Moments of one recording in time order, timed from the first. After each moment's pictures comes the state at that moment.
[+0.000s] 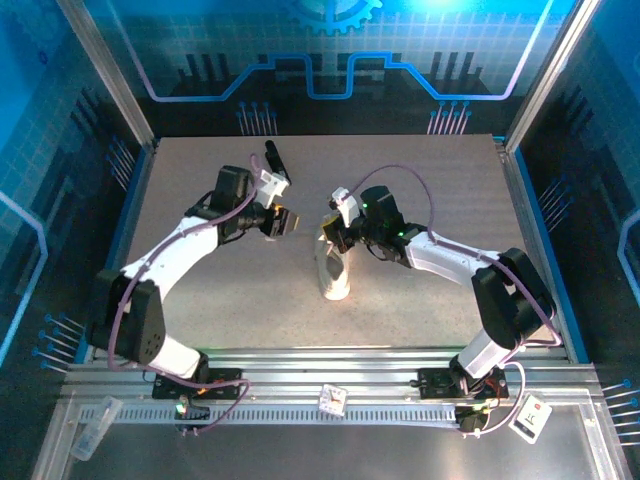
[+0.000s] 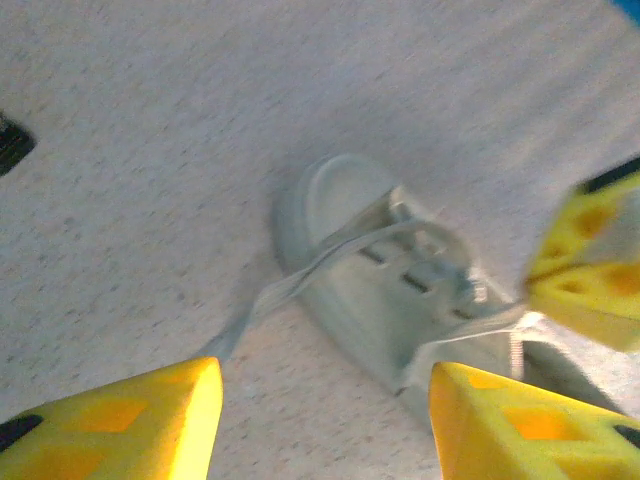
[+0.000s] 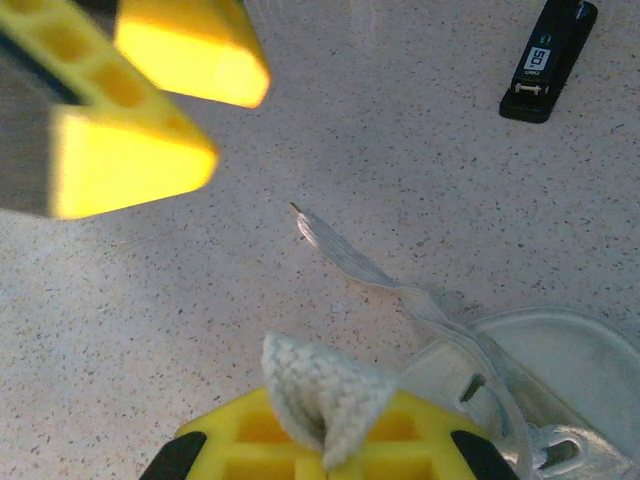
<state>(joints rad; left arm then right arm) -0.25 1.52 1.10 -0.38 0.43 0.11 0.58 1.61 0.97 0.08 -0.39 0.01</state>
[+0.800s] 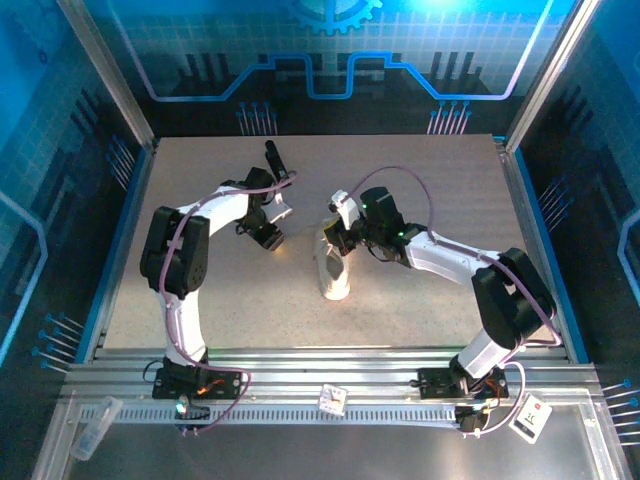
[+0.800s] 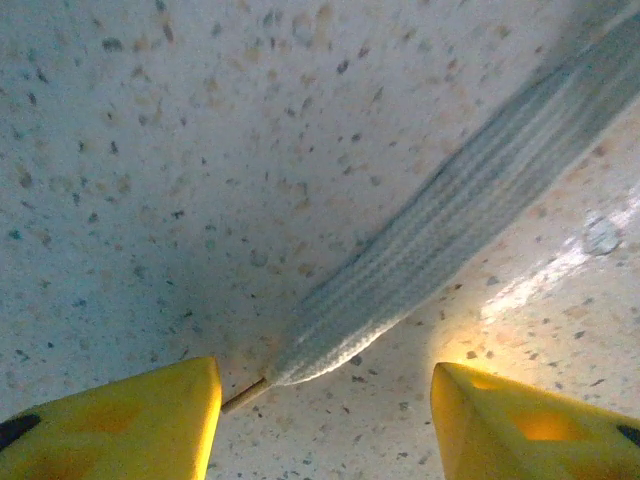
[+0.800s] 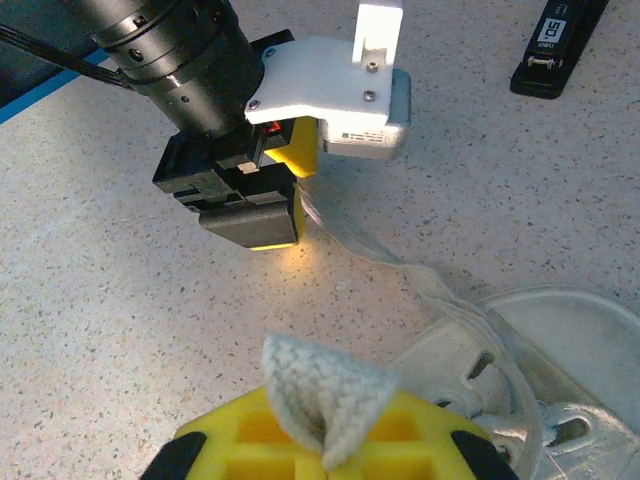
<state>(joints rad) -0.22 2.01 1.38 -0.76 0.08 0.42 0.58 1.61 0.97 0.04 -0.40 -0.02</state>
